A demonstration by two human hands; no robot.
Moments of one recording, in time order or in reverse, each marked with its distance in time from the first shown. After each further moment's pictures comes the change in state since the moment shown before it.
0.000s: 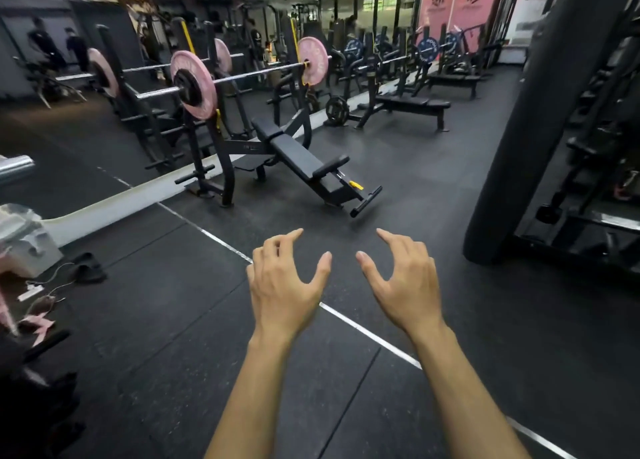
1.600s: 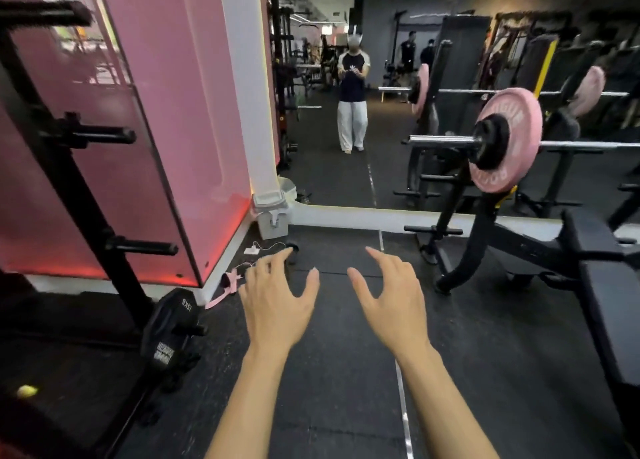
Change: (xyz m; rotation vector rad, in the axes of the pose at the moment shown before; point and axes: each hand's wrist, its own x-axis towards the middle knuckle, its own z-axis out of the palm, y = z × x) left_hand 0.628 -0.493 0.089 0.554 0.569 -0.782; right_hand 0.631 -0.254 0.700 0.621 -0.600 -0.640
